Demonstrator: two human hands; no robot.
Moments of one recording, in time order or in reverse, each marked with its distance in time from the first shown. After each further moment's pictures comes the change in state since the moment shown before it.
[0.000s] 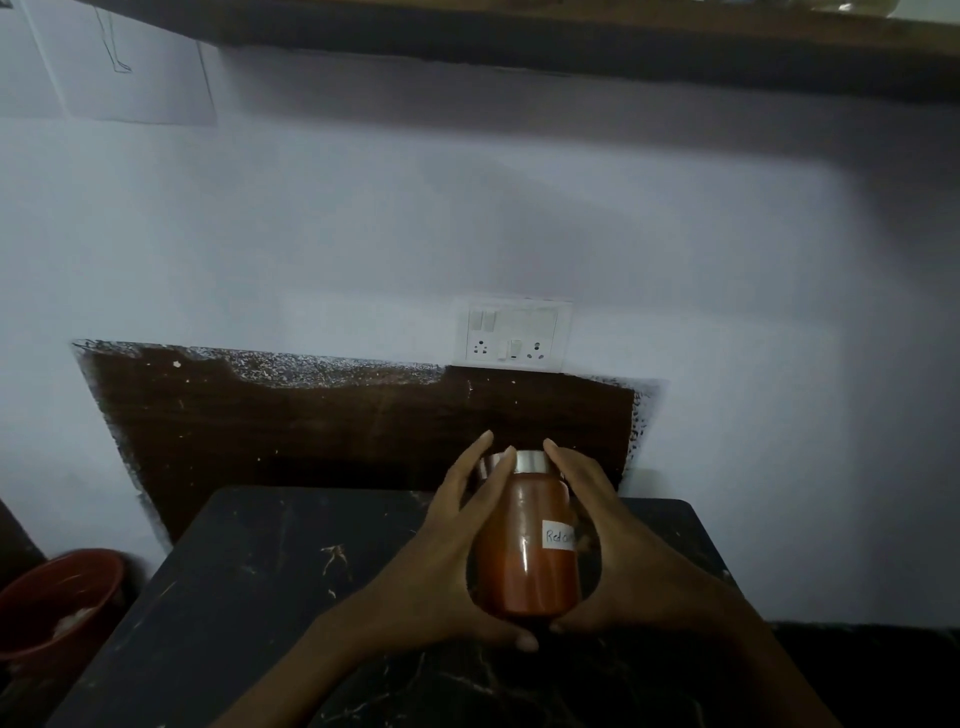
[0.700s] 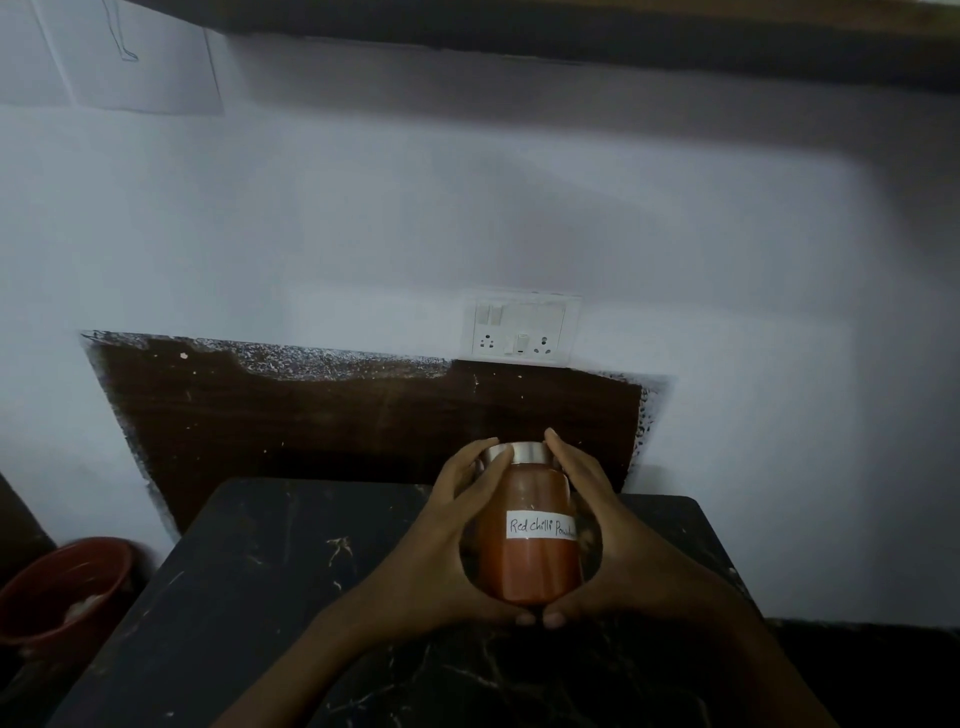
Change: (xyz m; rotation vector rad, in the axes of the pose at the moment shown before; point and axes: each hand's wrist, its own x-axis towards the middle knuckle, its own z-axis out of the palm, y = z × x) left_hand -0.001 -0.001 -0.004 -0.075 0.053 -0.043; right_hand 0.009 -0.001 0.005 0.150 -0.015 -0.031
